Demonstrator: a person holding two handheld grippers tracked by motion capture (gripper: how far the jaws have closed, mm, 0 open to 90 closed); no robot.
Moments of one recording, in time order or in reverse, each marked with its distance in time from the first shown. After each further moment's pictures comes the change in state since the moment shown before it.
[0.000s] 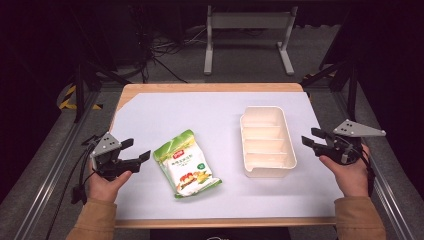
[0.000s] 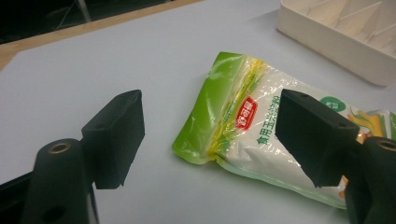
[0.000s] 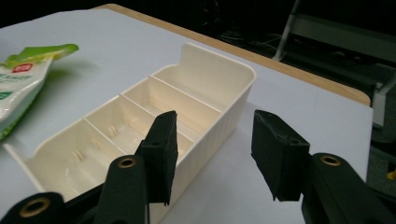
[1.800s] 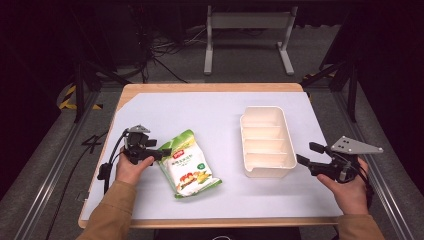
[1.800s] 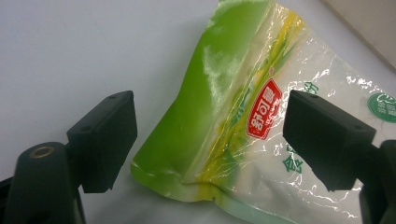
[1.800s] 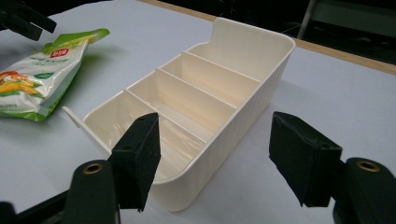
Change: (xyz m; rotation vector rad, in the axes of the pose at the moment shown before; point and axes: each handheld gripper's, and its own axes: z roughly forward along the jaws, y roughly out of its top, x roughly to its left) left arm 0.023 -0.002 0.103 0.254 -0.177 -0.179; right arm 0.025 -0.028 -0.009 0.031 0.050 0.043
